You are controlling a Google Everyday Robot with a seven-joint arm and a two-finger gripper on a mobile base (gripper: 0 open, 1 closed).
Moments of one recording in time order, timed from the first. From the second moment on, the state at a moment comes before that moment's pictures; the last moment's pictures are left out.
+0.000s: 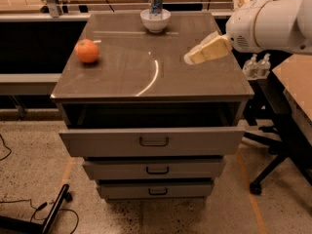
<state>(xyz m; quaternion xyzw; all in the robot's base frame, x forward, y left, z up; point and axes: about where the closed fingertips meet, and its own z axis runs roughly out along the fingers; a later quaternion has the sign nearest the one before) 0.624 -0.134 1.009 -0.42 0.71 0.01 0.56</state>
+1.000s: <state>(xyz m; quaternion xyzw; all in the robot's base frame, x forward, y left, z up) 0.664 -0.127 1.007 -0.35 0.71 0.01 0.61</state>
